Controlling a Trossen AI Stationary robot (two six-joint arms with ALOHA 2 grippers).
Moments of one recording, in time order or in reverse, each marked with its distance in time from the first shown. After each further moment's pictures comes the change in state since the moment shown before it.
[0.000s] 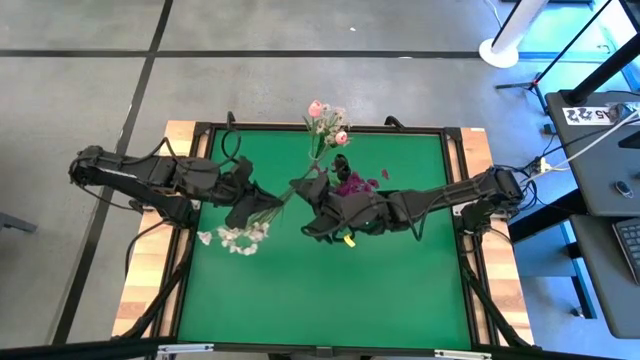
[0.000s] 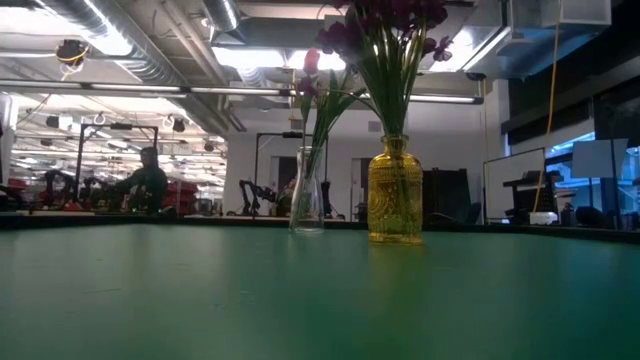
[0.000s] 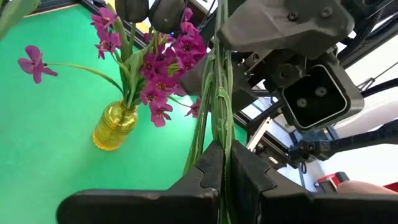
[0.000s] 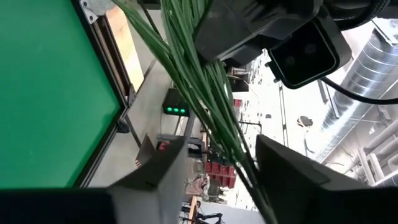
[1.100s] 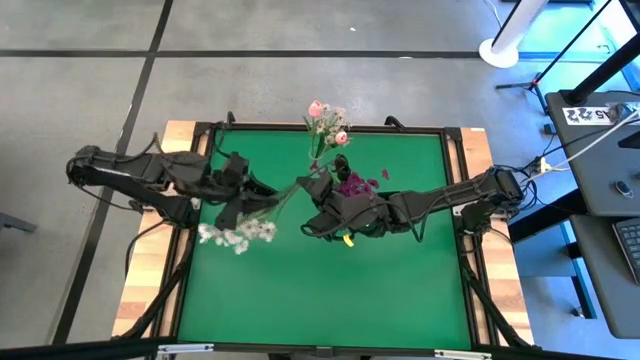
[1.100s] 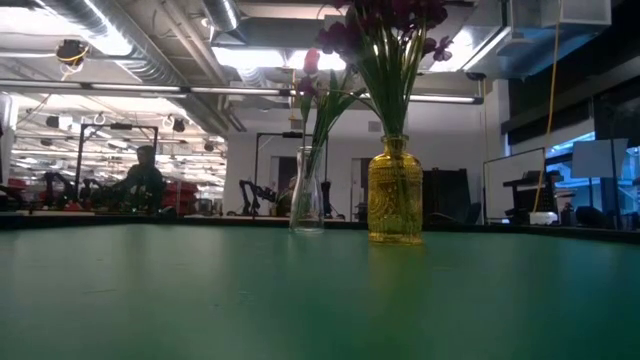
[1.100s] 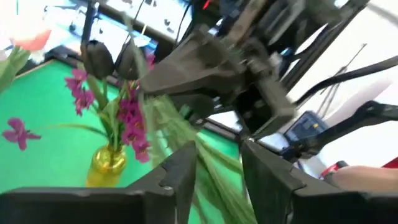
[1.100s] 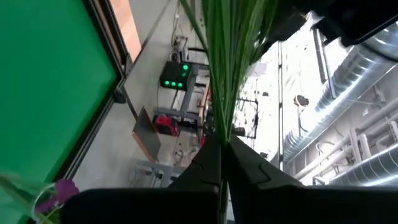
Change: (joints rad) left arm 0.000 -0.044 0.000 0.083 0.022 0.222; right arm 0.000 -0.001 0.000 -0.019 0.127 -0.031
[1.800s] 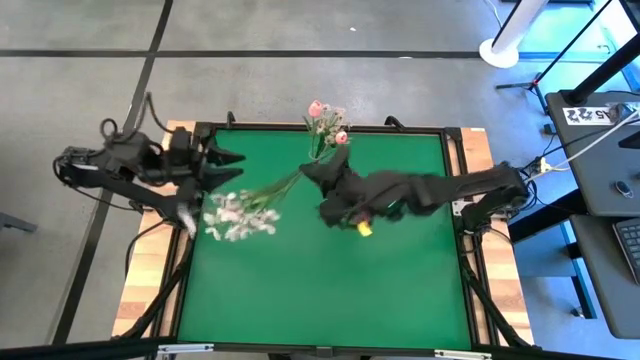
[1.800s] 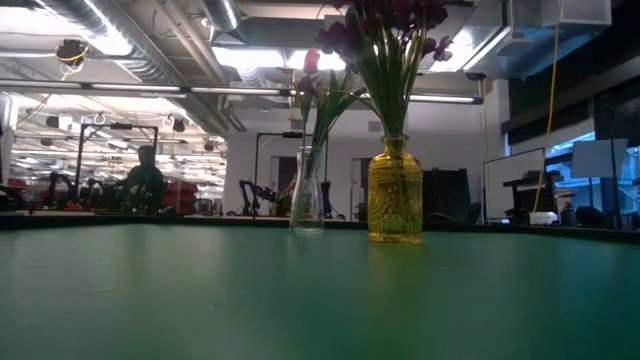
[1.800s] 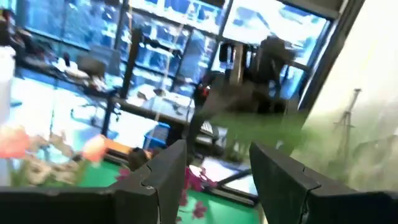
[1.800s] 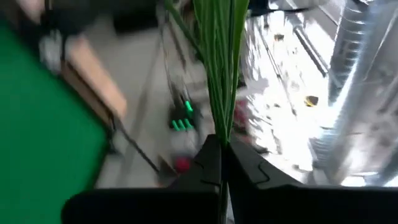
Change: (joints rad) left arm 0.000 -0.212 0.001 0.079 -0.139 0.238; right arm -0.022 -0.057 0.203 -0.157 -0.152 0.214
